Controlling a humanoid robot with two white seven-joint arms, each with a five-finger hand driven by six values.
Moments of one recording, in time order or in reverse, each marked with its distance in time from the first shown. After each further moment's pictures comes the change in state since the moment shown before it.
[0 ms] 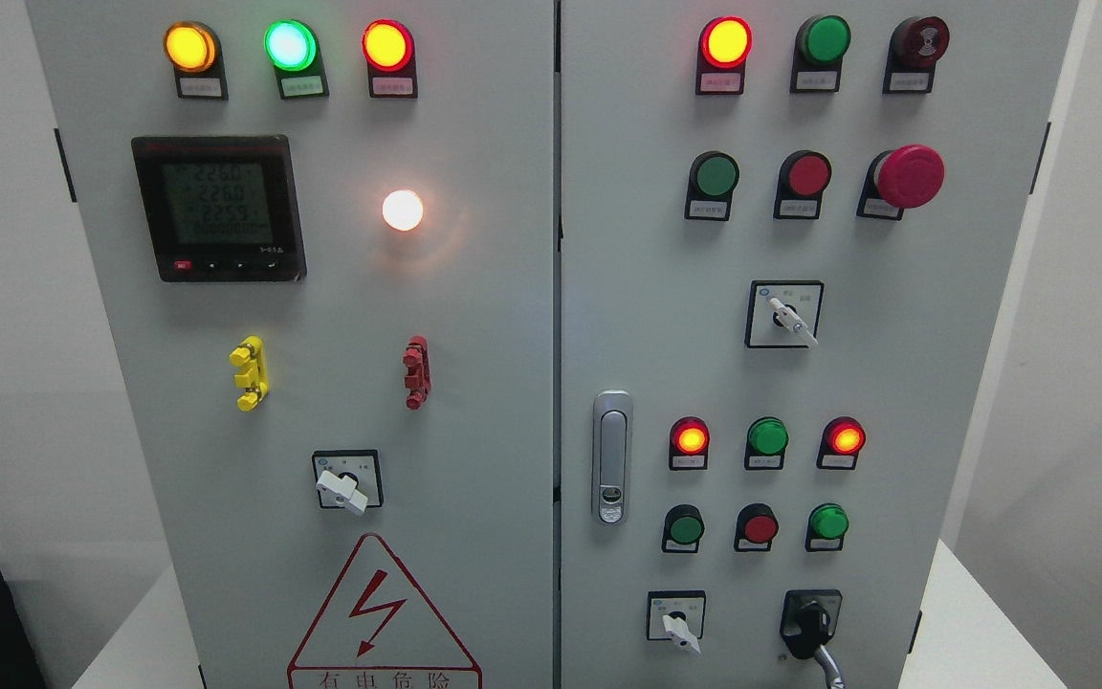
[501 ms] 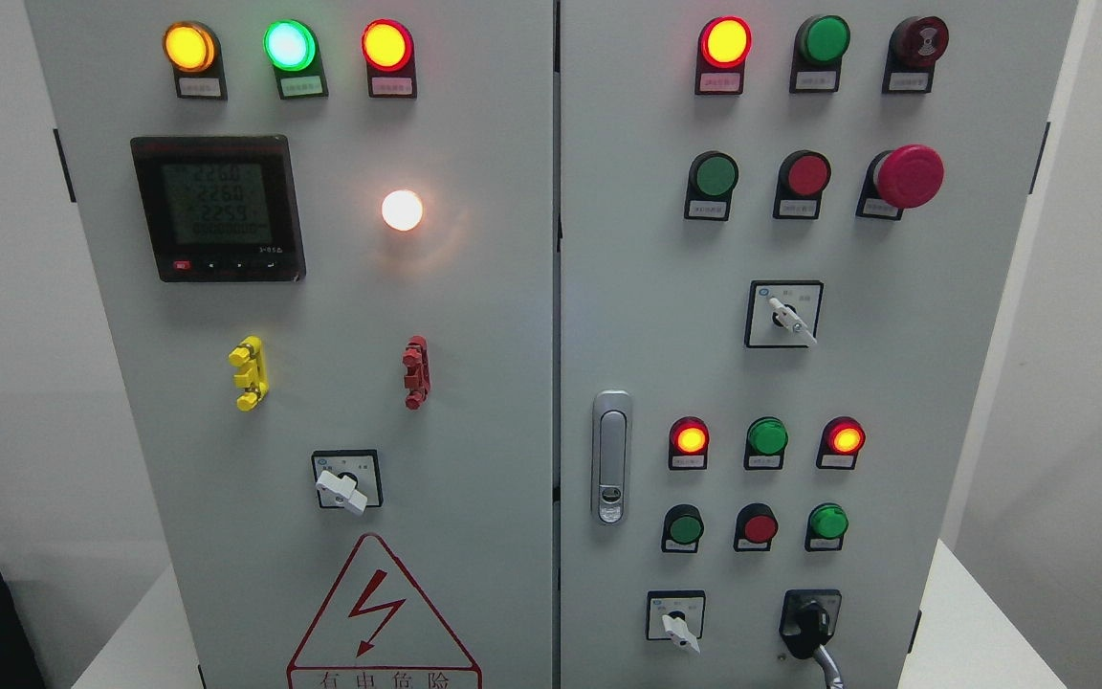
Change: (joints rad) left arm 0.000 0.000 0.000 0.000 0.000 0.000 0.000; right arm -0.001 0.001 0.001 0.000 0.000 0.000 -0.001
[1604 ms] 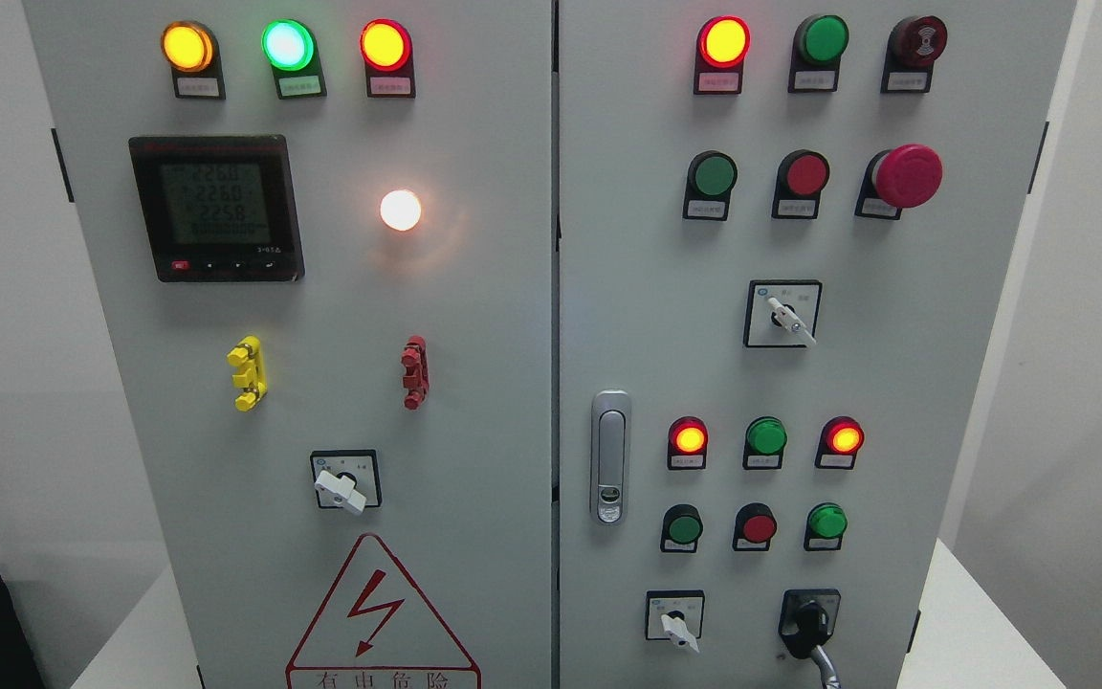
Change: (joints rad) left arm 0.000 0.000 0.000 0.000 0.000 0.000 0.000; right arm -0.004 0.000 0.009 0.000 -0.001 0.002 -0.004
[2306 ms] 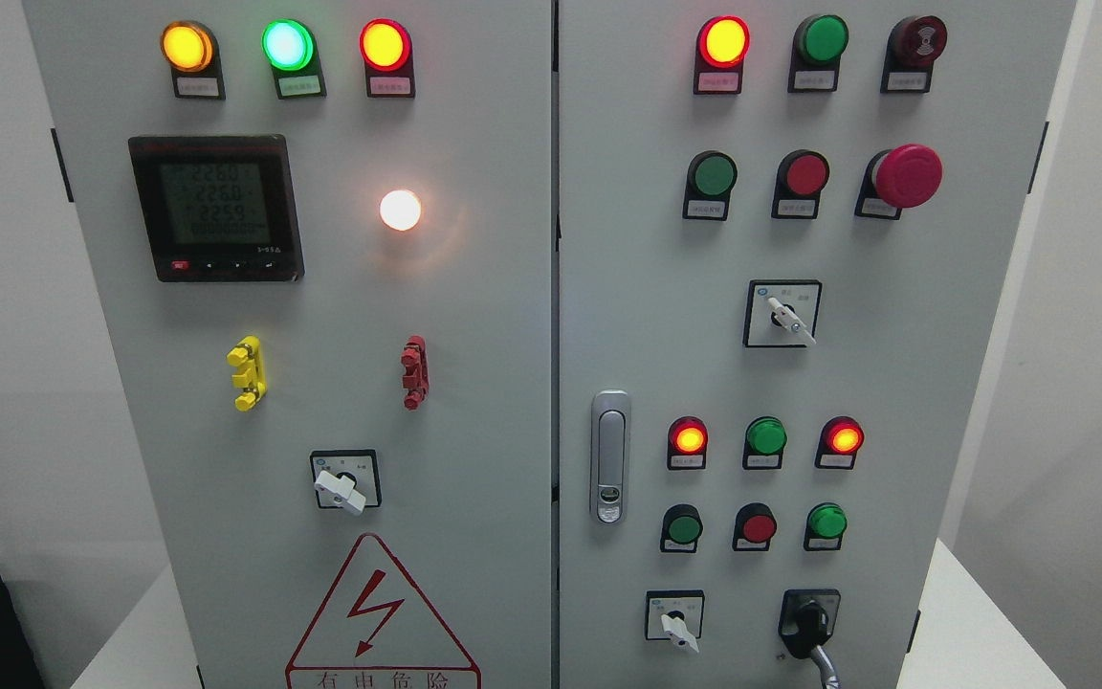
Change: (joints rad) left arm 0.000 0.000 0.000 0.000 0.000 0.000 0.000; right arm 0.000 0.000 0.001 0.000 0.000 0.000 0.000
